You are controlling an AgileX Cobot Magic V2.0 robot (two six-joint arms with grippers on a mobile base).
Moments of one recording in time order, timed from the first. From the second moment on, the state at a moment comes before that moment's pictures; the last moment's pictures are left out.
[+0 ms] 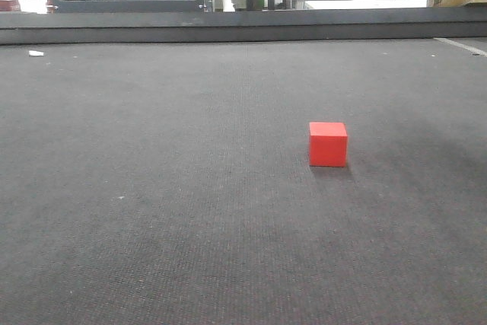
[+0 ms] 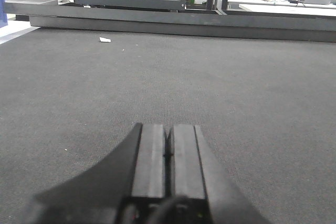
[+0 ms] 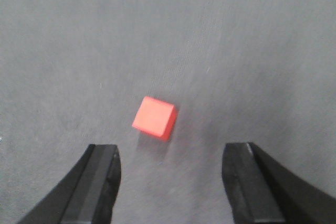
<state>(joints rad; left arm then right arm) -0.07 -0.01 0.03 -0.10 0.03 0.06 0.44 1.25 -1.09 -0.05 0.72 0.36</state>
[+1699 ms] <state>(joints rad) -0.07 -0.01 0.03 -0.10 0.03 0.06 0.54 1.90 -1.42 -0.21 0.88 0.73</state>
